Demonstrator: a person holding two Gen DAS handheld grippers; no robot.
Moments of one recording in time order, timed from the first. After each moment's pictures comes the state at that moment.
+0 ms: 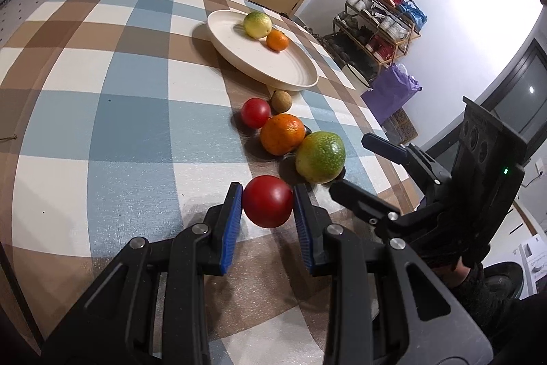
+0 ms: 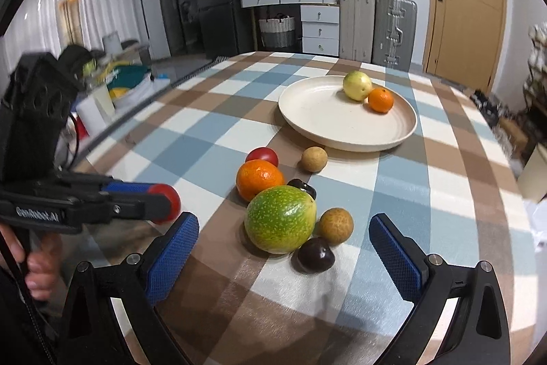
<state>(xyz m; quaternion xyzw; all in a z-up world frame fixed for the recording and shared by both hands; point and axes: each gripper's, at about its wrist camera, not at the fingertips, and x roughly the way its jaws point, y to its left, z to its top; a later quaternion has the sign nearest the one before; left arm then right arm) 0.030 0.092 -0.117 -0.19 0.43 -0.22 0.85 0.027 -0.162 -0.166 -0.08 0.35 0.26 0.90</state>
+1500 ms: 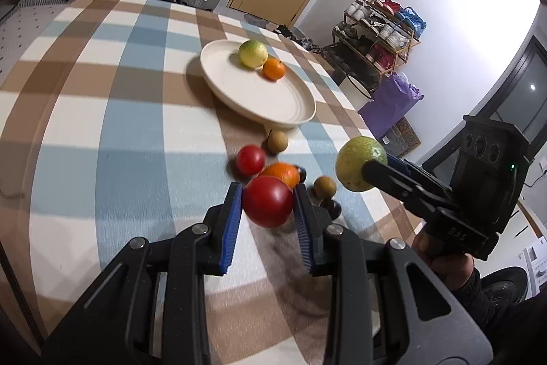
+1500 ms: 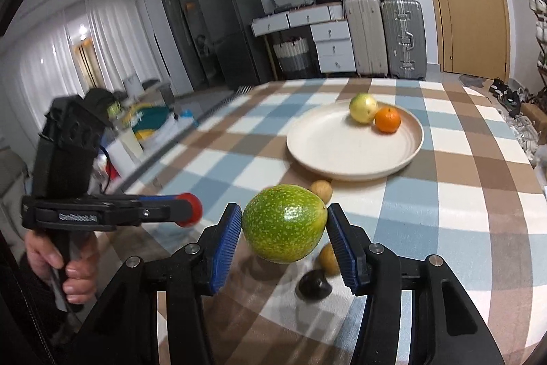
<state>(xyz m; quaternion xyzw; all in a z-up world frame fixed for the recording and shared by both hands) 0.064 0.086 -0.084 -0.18 0.41 -0.21 0.87 0.046 -0.203 -0.142 0.05 0.31 0.32 0.89</state>
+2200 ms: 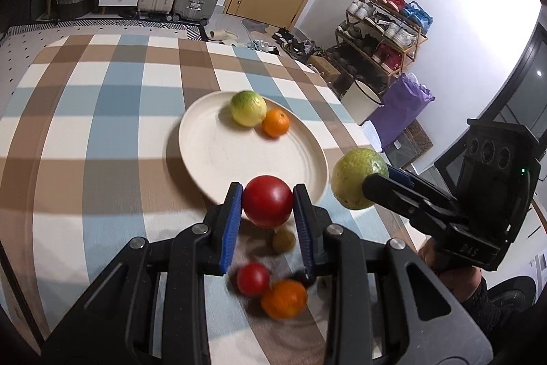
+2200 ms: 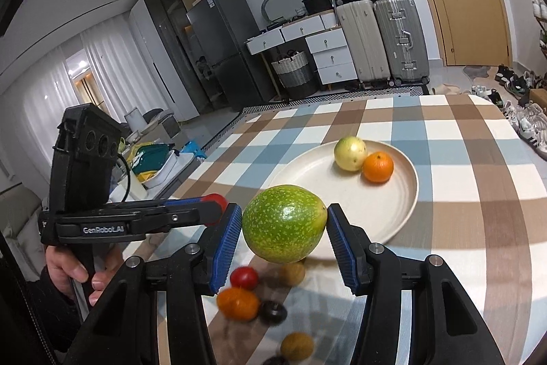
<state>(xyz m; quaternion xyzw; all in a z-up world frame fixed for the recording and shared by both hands) 0.192 0.059 -0.049 -0.14 0.41 -0.21 0.88 0.142 -0.219 -0.120 0.11 0.31 0.33 0.88</state>
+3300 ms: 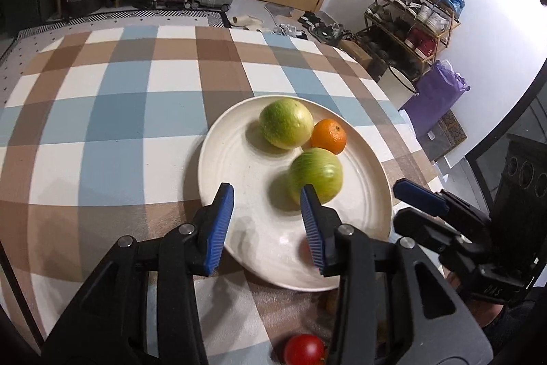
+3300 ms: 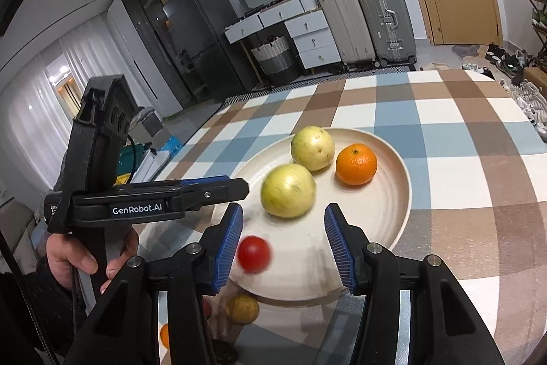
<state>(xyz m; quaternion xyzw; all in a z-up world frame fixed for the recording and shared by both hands) 0.284 0.046 -0.098 -0.10 0.45 -0.15 0.88 0.192 -0.217 -0.157 0.12 0.35 0.30 0.88</state>
